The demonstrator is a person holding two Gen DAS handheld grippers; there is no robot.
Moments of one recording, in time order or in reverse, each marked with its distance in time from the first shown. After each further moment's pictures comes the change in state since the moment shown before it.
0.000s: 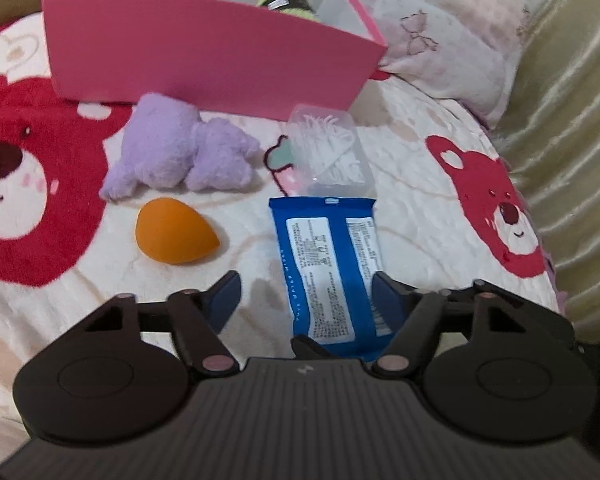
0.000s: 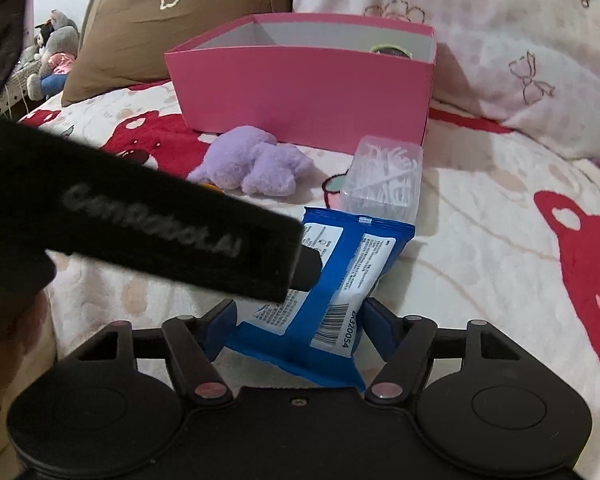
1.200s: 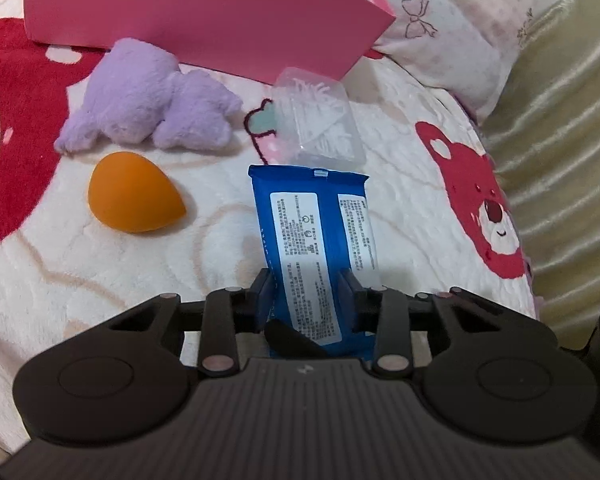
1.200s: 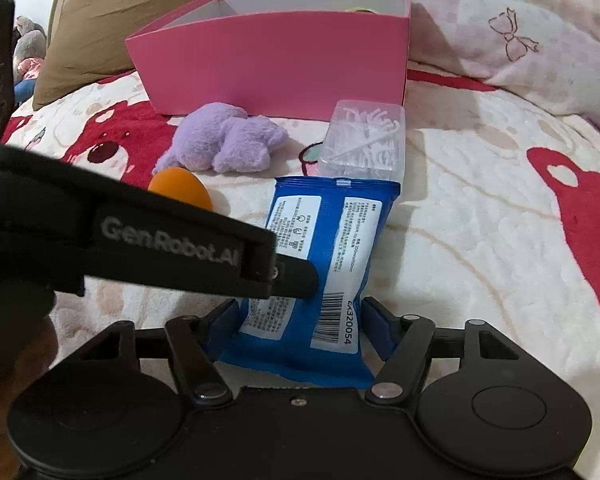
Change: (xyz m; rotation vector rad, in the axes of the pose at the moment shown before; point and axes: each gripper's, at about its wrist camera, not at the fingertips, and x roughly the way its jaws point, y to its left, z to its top) left arm 0.029 0.009 -0.008 -0.076 0.054 -0.114; right arm 0.014 -0.008 0.001 0.102 0.080 -0.026
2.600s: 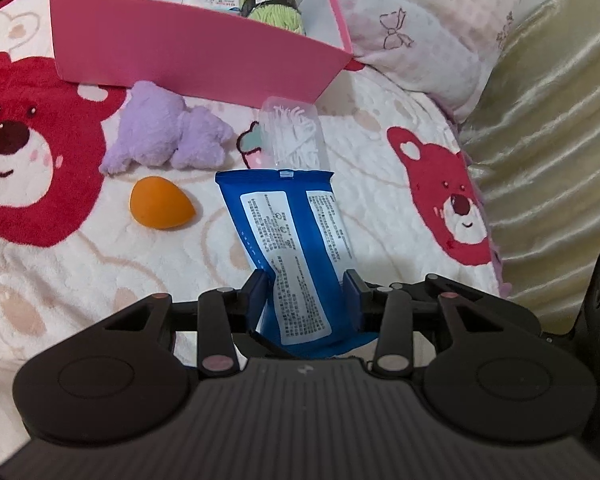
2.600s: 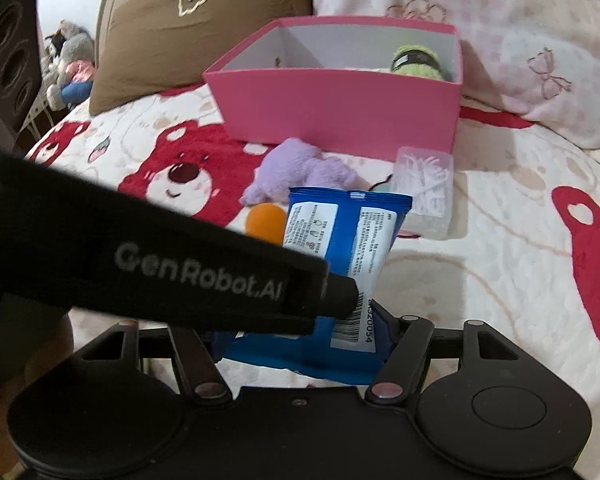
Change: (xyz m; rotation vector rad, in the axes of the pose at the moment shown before) left arm -0.079 -0.032 0.017 -0.003 0.049 0.035; right arm -0.058 0.028 0.031 -0.030 0.038 0.134
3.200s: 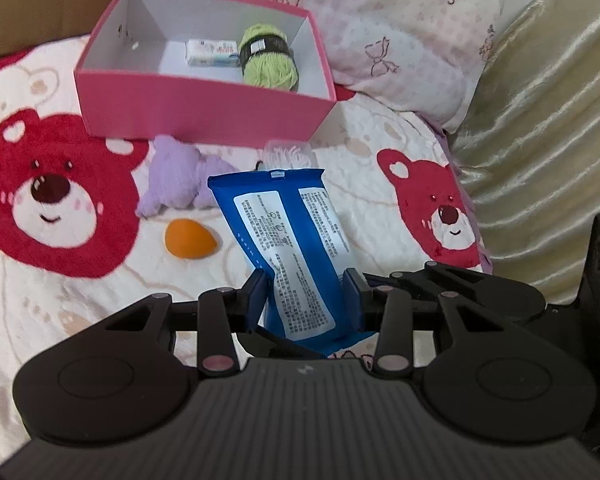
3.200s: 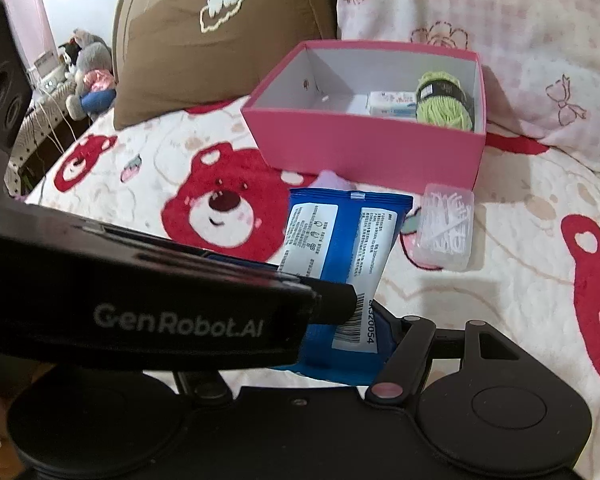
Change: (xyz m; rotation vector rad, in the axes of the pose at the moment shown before) left arm -0.067 -0.023 0.025 0.065 -0.013 0.061; right arm -0.040 0.020 0.043 0.027 0.013 0.066
